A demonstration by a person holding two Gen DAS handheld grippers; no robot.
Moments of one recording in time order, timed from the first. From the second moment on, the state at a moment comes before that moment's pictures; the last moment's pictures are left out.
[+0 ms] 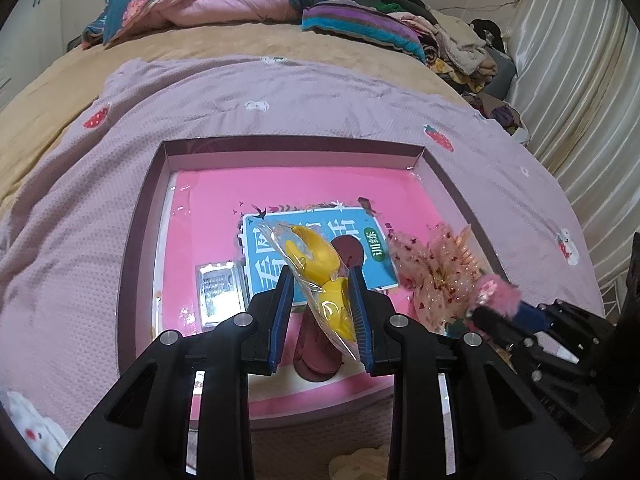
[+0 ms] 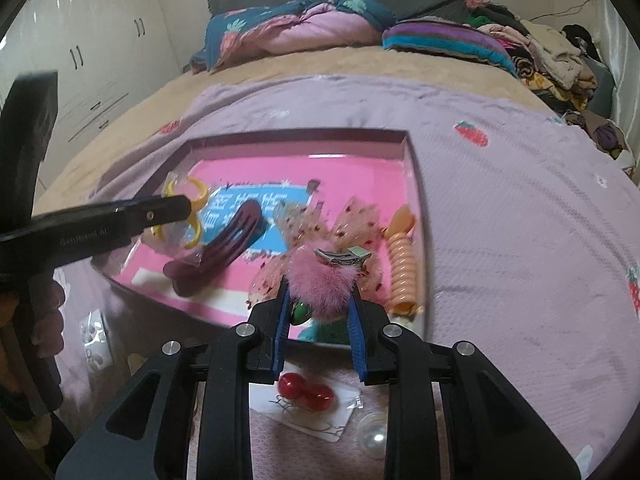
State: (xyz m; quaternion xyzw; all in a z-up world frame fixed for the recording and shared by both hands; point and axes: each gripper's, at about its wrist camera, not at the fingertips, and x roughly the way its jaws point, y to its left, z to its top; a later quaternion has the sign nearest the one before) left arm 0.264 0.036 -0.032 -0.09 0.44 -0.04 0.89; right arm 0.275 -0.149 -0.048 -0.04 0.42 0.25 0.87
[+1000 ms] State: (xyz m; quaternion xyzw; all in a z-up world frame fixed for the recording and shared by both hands) left arm 0.214 0.057 0.017 -0.13 0.40 -0.02 0.91; right arm 0.217 -0.238 0.034 0.03 0.34 0.23 0.91
